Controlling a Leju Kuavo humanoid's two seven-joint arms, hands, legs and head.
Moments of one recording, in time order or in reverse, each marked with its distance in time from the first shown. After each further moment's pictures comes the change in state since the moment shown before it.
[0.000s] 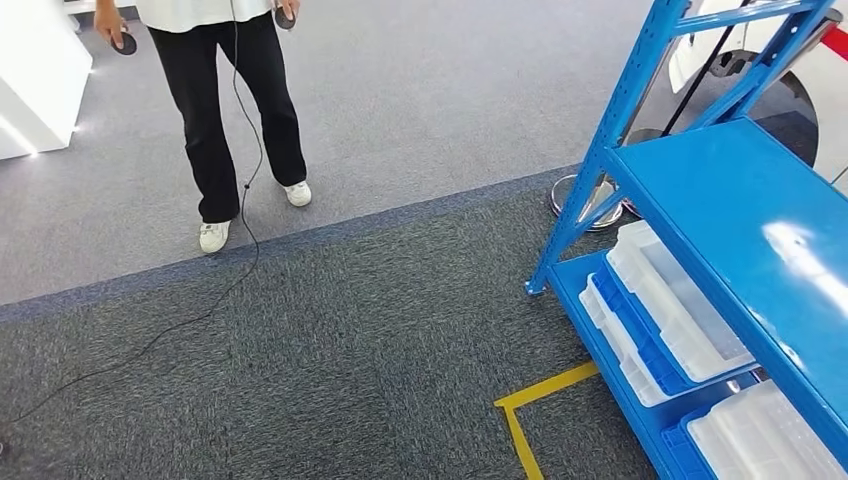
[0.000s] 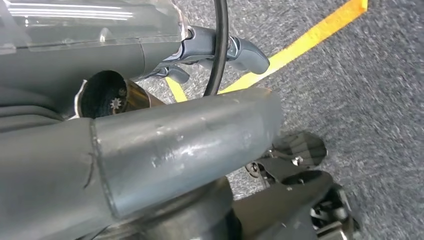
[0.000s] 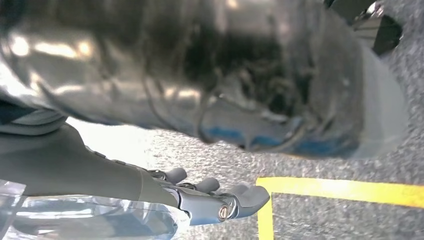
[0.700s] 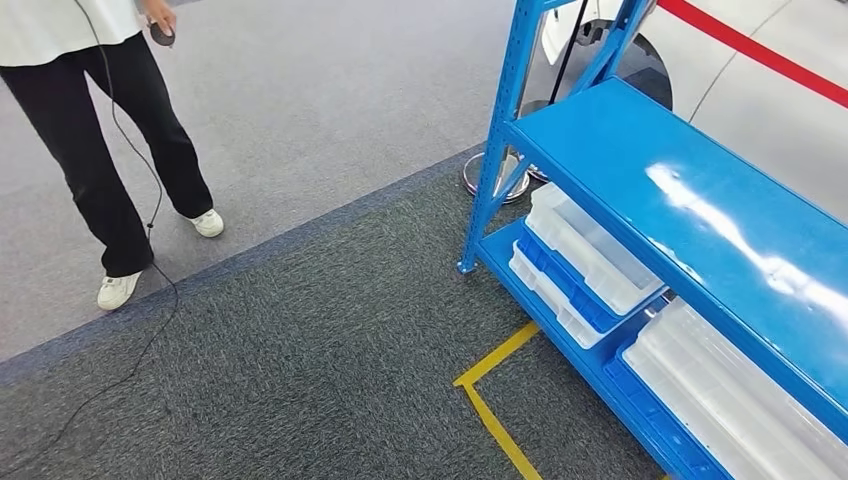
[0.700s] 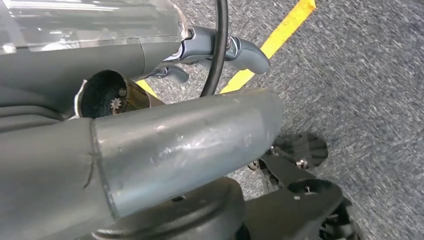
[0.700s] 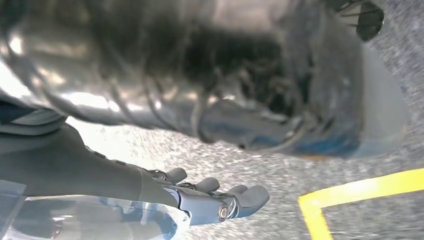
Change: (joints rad) left arm 0.007 -0.013 0.035 0.000 0.026 0.001 -0.005; right arm -0.007 -0.015 -0.057 -0.001 0.004 -0.014 -0.040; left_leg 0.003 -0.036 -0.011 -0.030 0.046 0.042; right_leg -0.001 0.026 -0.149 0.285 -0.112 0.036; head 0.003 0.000
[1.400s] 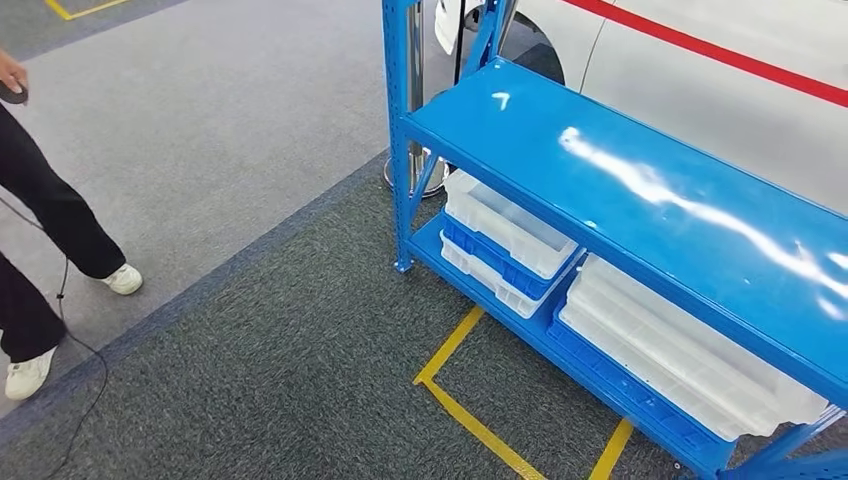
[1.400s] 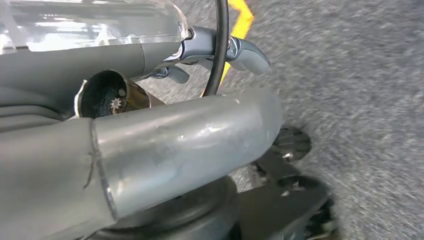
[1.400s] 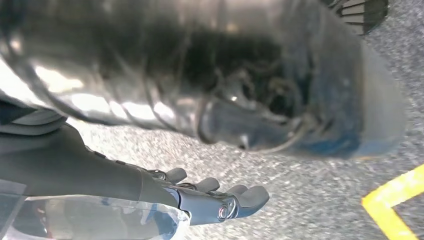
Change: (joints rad) left arm -0.012 0.002 0.011 0.000 -0.029 -0.010 -0.011; right arm -0.006 0.006 -0.030 -0.001 0.022 0.001 0.023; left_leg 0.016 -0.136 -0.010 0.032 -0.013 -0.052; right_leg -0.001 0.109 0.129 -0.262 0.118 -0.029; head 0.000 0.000
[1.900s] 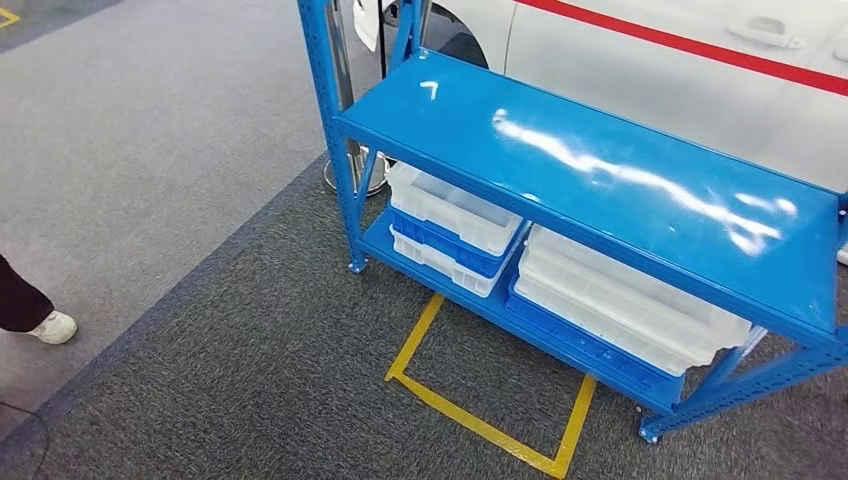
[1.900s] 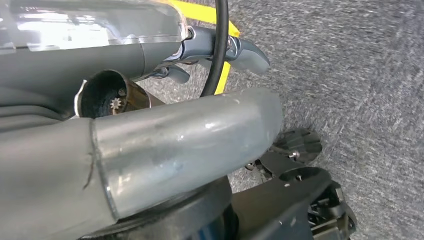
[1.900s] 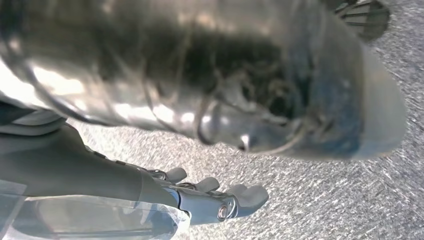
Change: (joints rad) left arm 0.005 -0.007 0.000 0.000 -0.017 -0.007 0.016; right arm 0.004 -0.012 -0.003 -0.001 0.013 -0.005 -0.006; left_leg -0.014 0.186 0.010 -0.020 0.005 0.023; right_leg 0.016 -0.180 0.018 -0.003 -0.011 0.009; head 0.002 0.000
